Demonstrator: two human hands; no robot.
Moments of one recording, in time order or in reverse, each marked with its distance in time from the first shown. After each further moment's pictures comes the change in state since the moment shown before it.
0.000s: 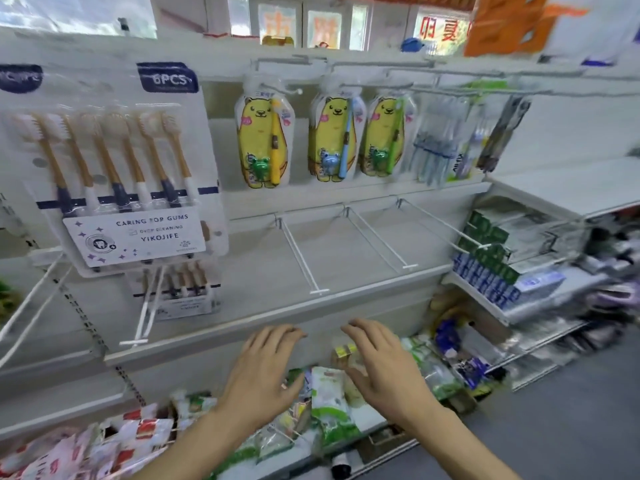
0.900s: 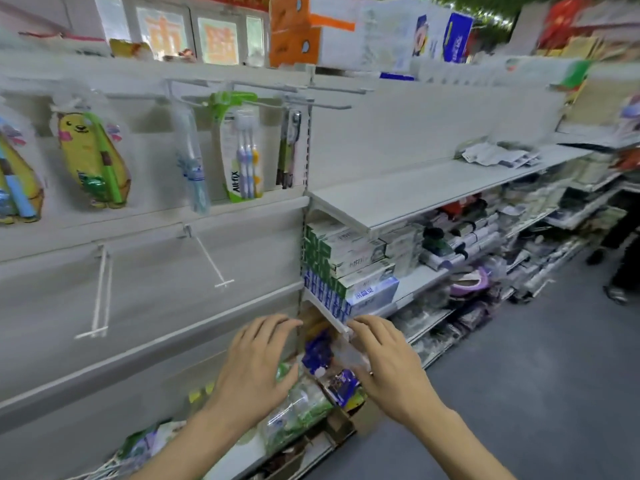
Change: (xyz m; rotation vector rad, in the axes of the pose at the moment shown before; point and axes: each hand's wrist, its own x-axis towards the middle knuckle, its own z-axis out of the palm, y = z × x) left_hand 0.234 0.366 0.133 -0.091 0.024 0.168; right_hand -0.151 0.371 -0.187 -0.173 0.087 0.238
